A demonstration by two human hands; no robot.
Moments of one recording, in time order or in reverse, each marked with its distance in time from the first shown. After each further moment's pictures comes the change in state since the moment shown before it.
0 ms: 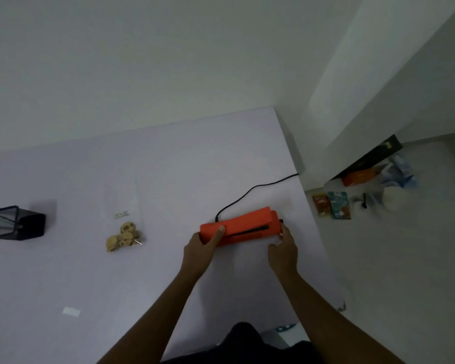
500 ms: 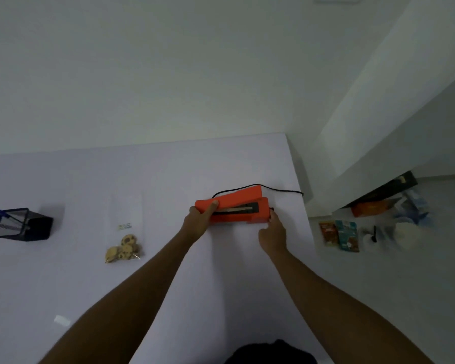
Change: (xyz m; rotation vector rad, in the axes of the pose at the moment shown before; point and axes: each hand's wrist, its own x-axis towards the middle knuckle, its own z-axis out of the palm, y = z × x) left_hand 0.087 0.085 -0.027 -0.081 0.003 -0.033; right_hand 0.091 -0.075 0.024 -0.136 -0.154 -0.098
